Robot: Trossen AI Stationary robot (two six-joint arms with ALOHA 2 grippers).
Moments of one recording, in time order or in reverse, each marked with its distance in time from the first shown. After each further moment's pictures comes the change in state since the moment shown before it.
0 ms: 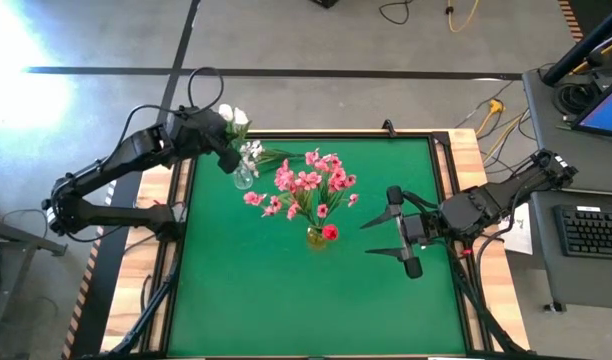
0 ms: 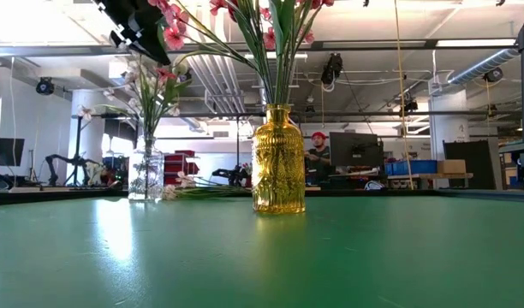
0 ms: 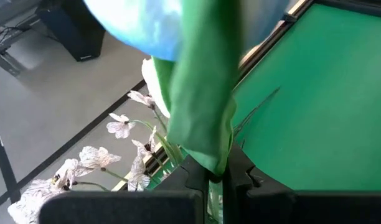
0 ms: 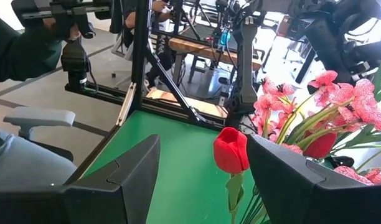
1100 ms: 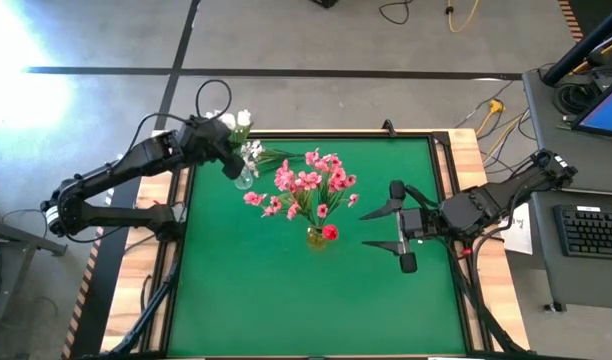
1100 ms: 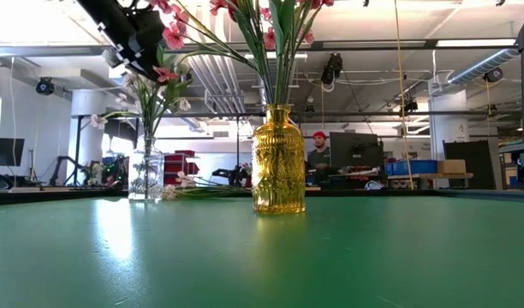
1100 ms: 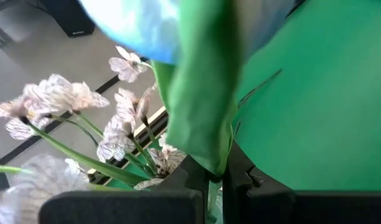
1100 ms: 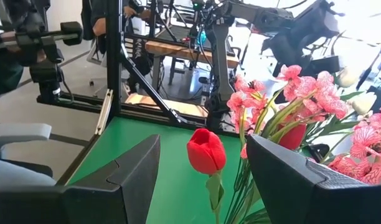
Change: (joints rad) left arm 0.008 -0.016 -0.146 0.071 0.015 -0.084; right arm 0.000 0.002 0.000 0.019 0.103 0.043
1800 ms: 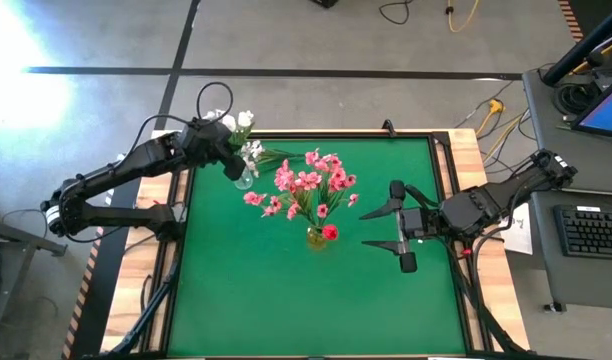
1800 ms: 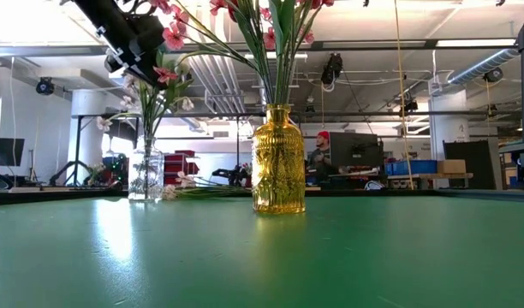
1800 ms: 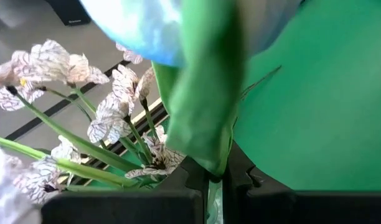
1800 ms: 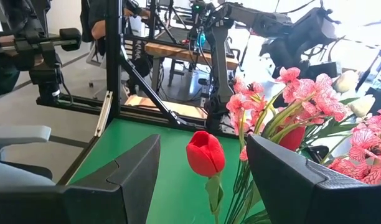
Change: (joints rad) left arm -0.001 0.001 -0.026 0.007 0.007 -0.052; right arm 0.000 0.000 0.000 0.008 0.002 -0.002
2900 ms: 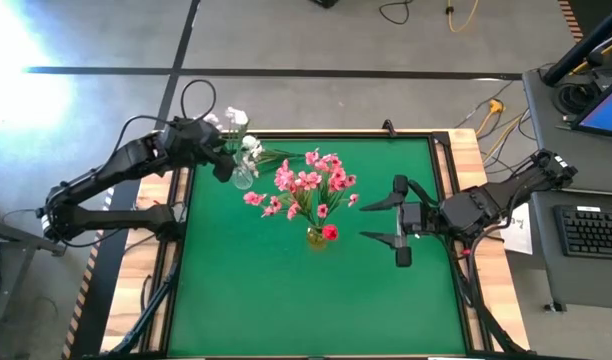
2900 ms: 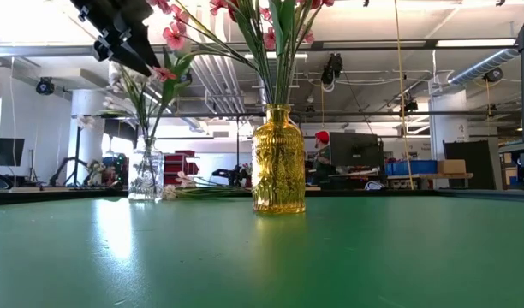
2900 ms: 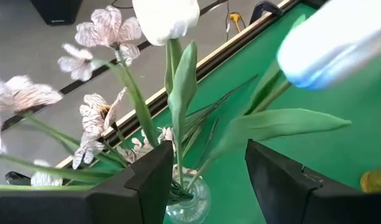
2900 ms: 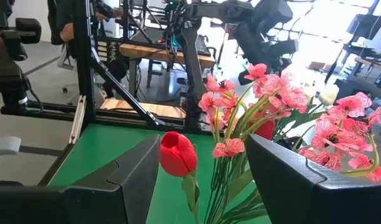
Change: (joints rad) left arm -0.005 -0.094 0.051 -0.104 0.064 -0.048; right arm 0.000 0.001 0.000 0.007 0.104 0.014
